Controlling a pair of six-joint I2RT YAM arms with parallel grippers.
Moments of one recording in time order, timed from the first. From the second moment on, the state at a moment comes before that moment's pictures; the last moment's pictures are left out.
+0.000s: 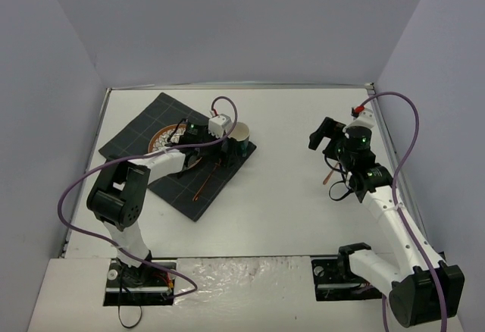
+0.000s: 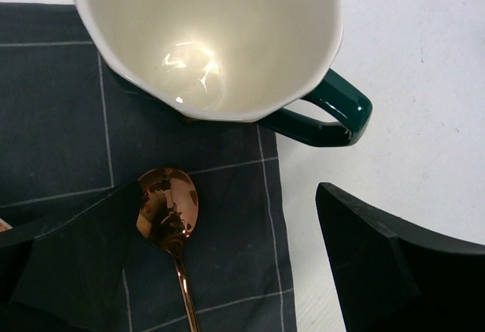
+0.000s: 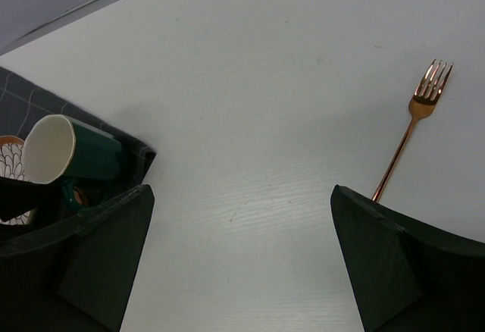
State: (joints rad) left arm -0.43 1.77 1.03 0.09 0.43 -0.04; right arm 0.17 0.99 0.78 -0.23 0.11 0.46
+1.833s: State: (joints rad) left arm -0.45 1.86 1.07 0.06 0.39 -0.01; right arm 0.15 0.94 0.73 -0.23 0.08 0.45
